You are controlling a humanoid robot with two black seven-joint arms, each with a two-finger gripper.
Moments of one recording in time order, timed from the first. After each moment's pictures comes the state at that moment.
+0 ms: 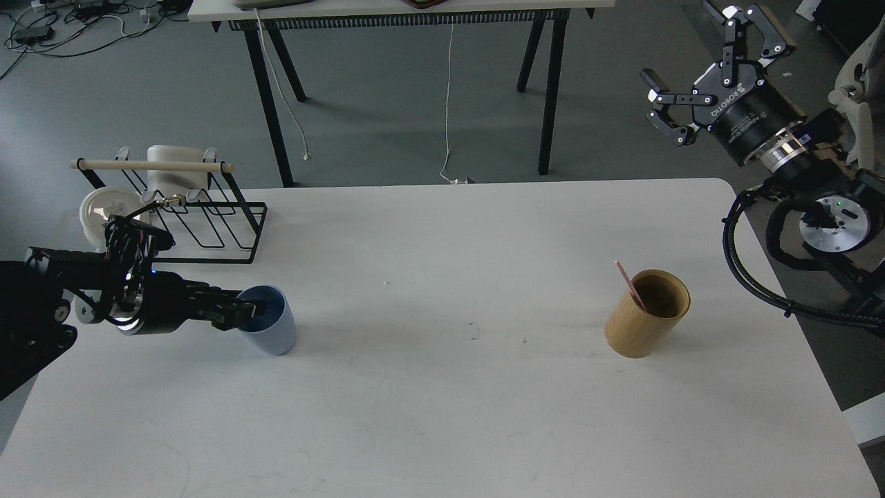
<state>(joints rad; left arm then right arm) -0.59 0.78 -0.58 -1.12 1.98 -0.49 -0.45 0.87 -0.58 0.55 0.90 0.04 0.49 0.35</state>
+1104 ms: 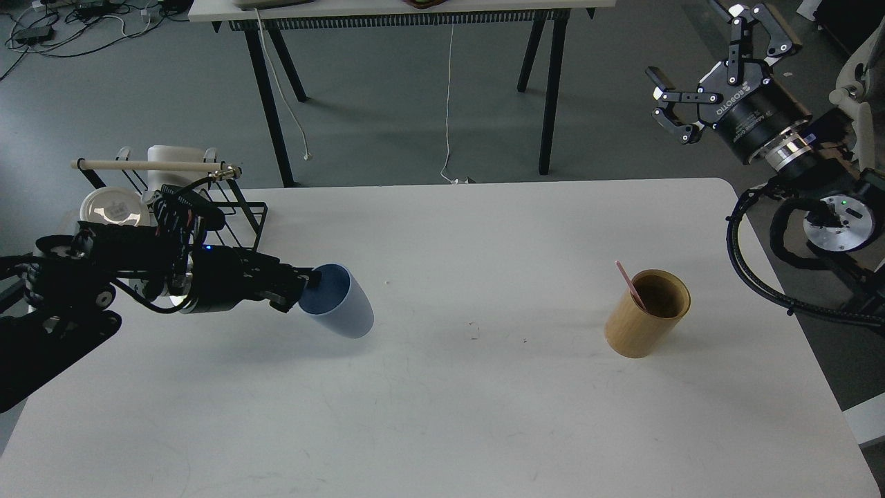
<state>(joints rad) -0.64 0.71 -0.61 -1.39 2.00 -0.49 -0.35 0.86 -0.59 0.58 0.88 0.04 0.49 0.35</state>
